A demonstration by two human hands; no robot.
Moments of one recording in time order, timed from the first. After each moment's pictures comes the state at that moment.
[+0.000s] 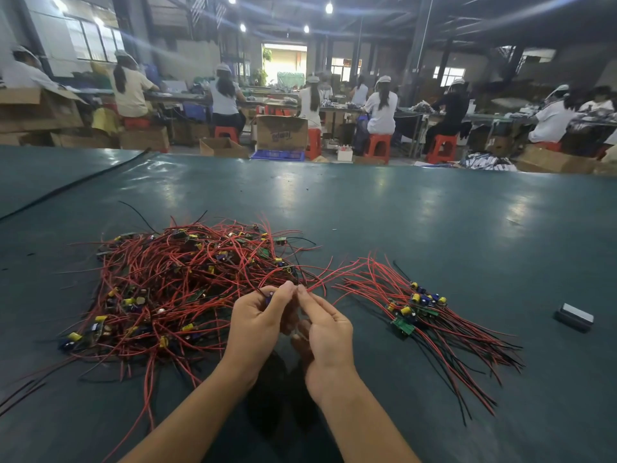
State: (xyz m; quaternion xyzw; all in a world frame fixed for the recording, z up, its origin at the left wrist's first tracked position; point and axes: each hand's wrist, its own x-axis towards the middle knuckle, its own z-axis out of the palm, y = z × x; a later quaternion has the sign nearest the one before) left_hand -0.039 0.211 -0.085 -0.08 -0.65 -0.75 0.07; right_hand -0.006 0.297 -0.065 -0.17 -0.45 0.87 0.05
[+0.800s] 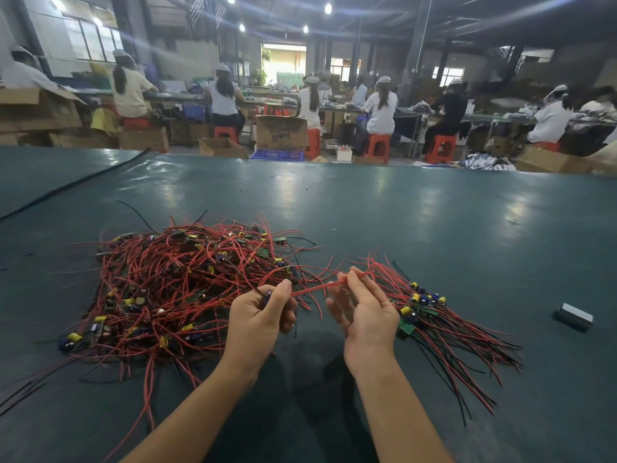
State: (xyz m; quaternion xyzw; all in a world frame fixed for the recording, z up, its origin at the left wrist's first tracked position) left_hand -0.037 0.213 -0.082 -0.10 -0.65 -0.75 0.09; right_hand -0.017 0.344 -0.059 -0.21 -0.39 0.88 0.18
